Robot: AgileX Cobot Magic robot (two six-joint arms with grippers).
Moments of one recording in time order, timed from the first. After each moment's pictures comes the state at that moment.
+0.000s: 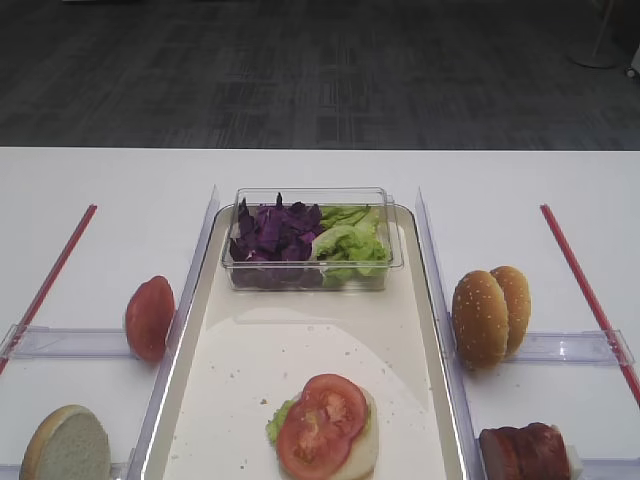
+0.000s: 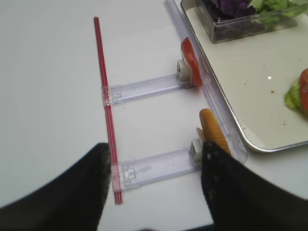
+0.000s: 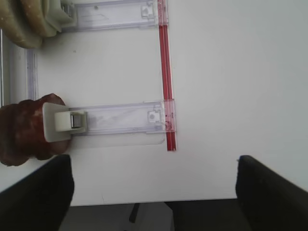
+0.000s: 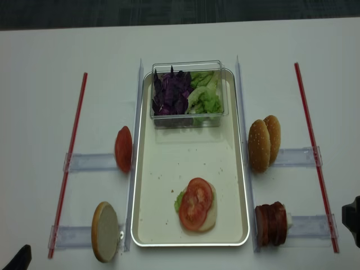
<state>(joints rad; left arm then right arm) -0.13 -0.02 -0.49 0.00 1.18 0.02 -0.05 0.59 -0.51 0.11 1.13 0.01</state>
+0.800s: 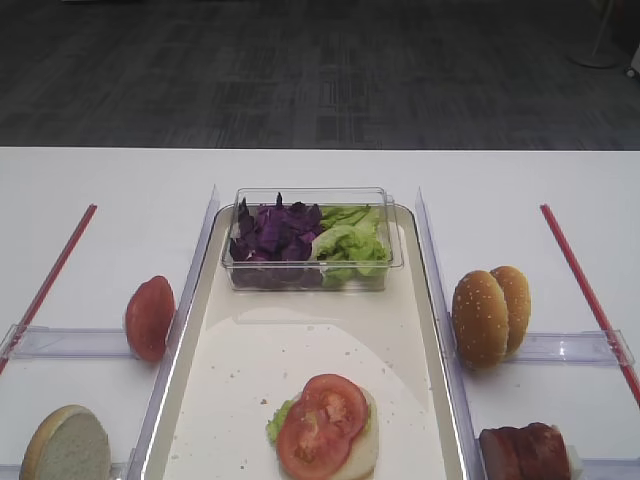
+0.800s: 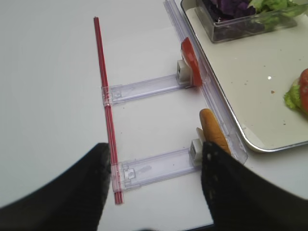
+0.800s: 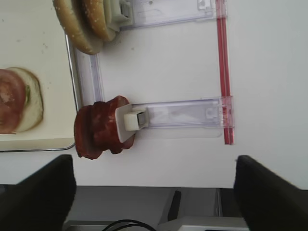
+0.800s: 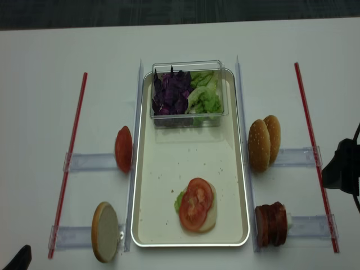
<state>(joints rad) -0.13 -0.02 -0.49 0.00 1.18 0.02 -0.05 0.91 -0.75 0.30 1.24 0.01</state>
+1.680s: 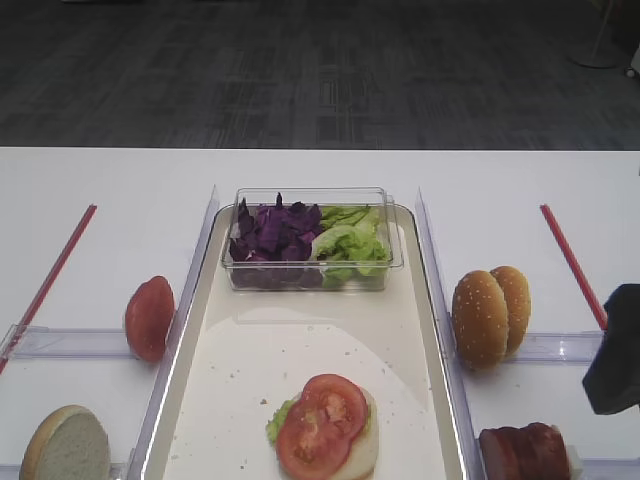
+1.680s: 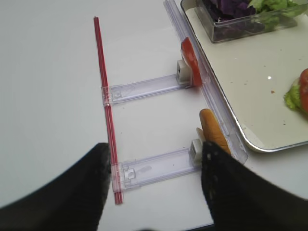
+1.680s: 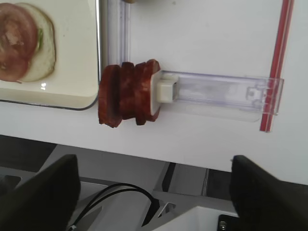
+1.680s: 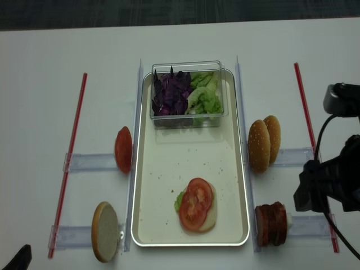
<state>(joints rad) -0.13 -0.02 -0.49 0.00 1.18 0.02 0.23 1.02 -0.75 0.27 1.23 0.11</state>
